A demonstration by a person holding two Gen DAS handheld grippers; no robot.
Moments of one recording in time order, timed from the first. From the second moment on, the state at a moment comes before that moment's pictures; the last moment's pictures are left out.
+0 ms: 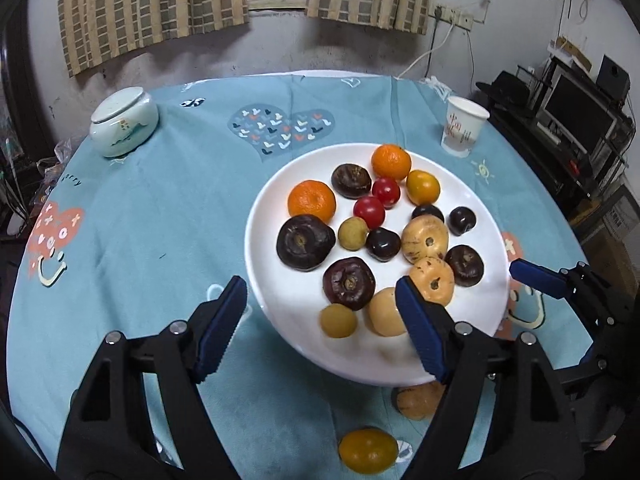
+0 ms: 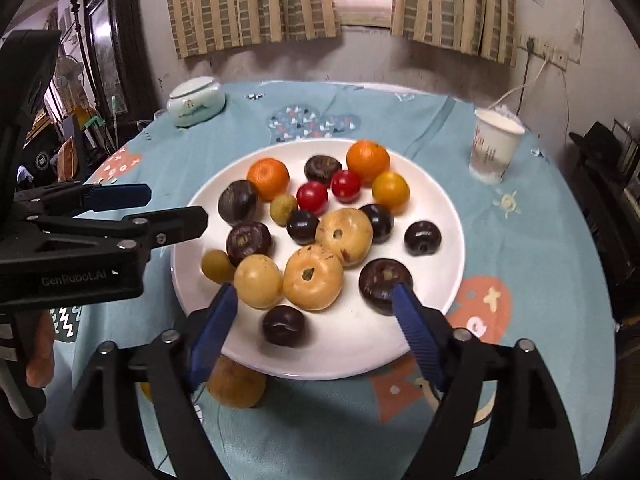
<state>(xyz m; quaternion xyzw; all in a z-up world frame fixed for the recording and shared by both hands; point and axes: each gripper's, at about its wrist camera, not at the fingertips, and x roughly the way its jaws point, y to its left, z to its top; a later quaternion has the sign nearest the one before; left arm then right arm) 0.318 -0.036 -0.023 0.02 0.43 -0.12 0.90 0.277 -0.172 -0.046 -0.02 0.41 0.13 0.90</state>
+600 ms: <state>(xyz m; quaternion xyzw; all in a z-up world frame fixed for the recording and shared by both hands) 0.161 0.021 -0.053 0.00 0.43 -0.06 0.90 0.156 -0.159 -0.050 0.02 0.40 0.12 0.91</state>
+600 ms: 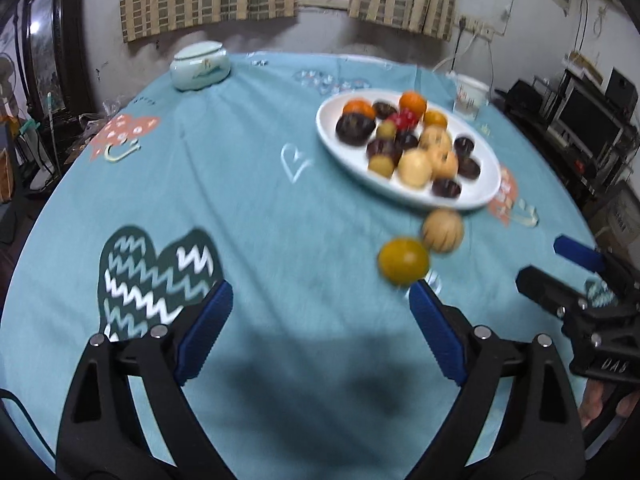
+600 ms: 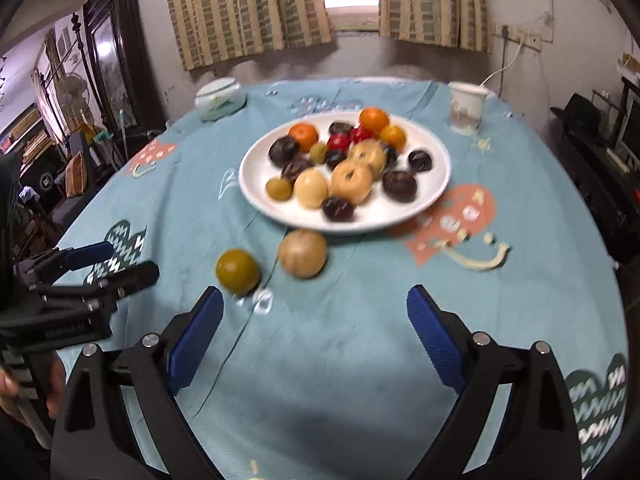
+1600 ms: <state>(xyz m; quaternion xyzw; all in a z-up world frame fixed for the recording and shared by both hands) 0.179 0.028 -0.066 -0.01 0.44 -0.08 0.89 0.192 -0.159 -0.077 0.07 0.45 0.12 0.88</state>
